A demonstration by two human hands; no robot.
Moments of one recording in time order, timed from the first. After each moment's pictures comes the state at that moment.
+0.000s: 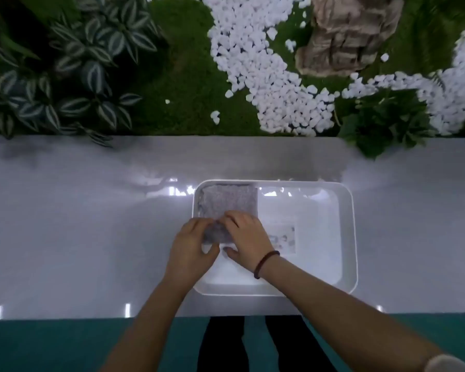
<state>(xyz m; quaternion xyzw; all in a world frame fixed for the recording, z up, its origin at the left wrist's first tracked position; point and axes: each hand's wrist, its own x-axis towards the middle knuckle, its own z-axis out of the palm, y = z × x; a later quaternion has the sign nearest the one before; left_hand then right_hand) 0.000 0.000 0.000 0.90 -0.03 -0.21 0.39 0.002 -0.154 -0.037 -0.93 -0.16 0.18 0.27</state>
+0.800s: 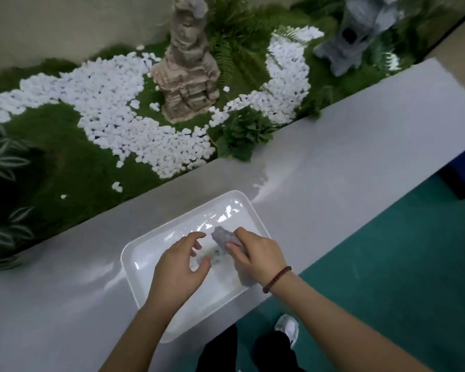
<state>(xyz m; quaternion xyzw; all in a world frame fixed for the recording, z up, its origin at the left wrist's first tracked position) 0.025 -0.096 0.100 0.88 -0.24 -0.24 0.33 -0.056 -0.255 0.100 -0.95 0.16 0.06 0.28</state>
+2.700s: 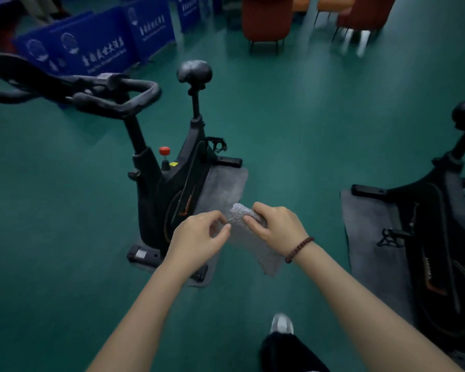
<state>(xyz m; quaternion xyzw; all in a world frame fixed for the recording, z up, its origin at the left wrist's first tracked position) -1.092 -0.670 0.301 0.02 -0.95 -0.30 0.02 -1.147 -0.493 0.292 -0.25 0.93 -0.26 0.01</state>
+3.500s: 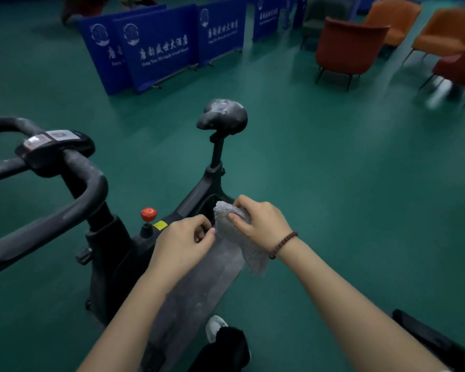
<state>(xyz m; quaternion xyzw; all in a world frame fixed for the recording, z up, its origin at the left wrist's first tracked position) -1.531 -0.720 0.301 0.21 -0.93 -0.30 0.10 -1.650 -0.586 0.313 -0.42 0.87 -0.24 0.05</state>
